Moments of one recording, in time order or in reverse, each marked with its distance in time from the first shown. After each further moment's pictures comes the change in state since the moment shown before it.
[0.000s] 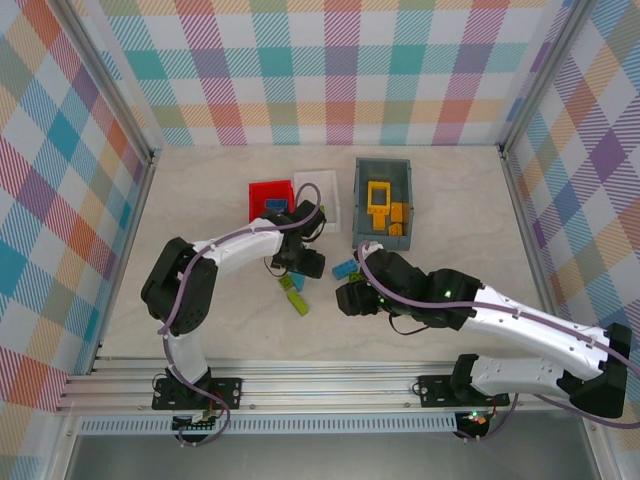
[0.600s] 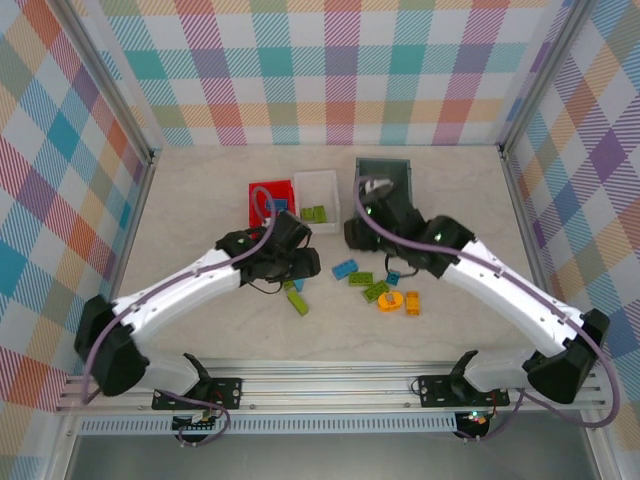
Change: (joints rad) left arm -0.132 -0.421 -0.155 0.000 -0.059 -0.480; right arm -0.240 0.212 0.264 -0.024 0.080 -0.199
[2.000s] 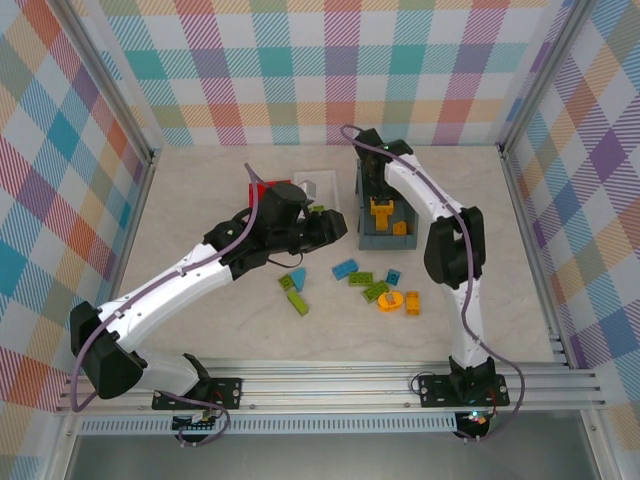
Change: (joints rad) left arm -0.033 -0.061 0.151 0.313 0.191 -0.147; right arm -0.446 0.983 0.840 -0.344 0.174 -0.002
